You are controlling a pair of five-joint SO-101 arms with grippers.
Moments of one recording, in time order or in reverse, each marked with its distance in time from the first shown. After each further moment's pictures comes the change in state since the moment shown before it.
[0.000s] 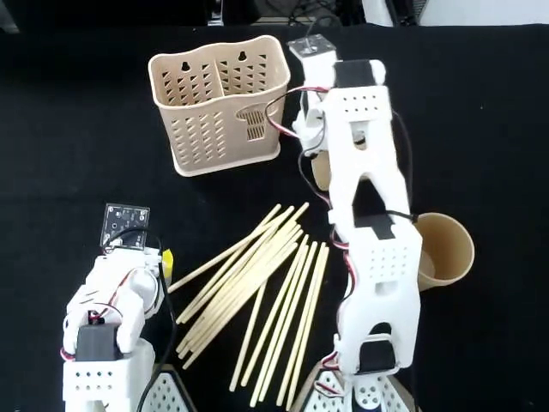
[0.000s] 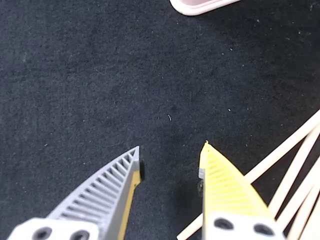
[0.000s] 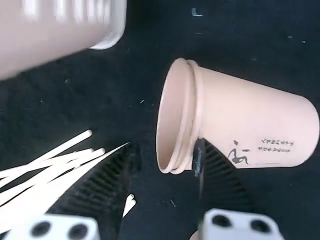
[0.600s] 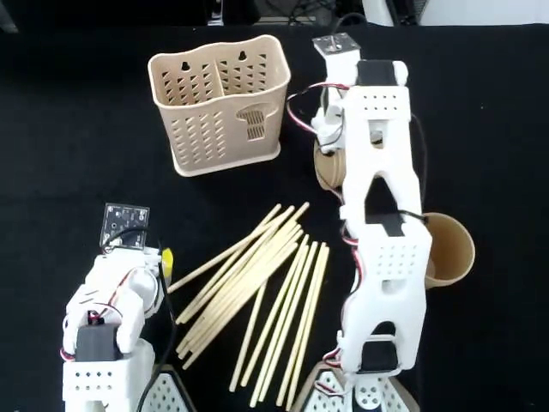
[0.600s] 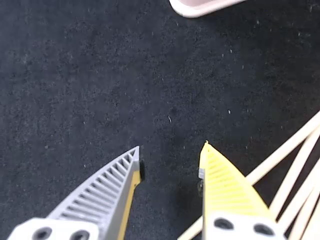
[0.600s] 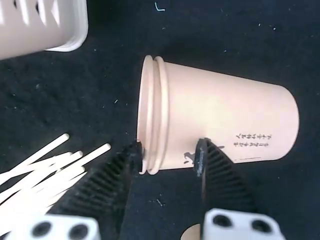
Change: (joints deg) left arm 0.0 0.0 0.0 -1.0 0.0; right arm 2.1 0.6 -0.3 -0.1 0.9
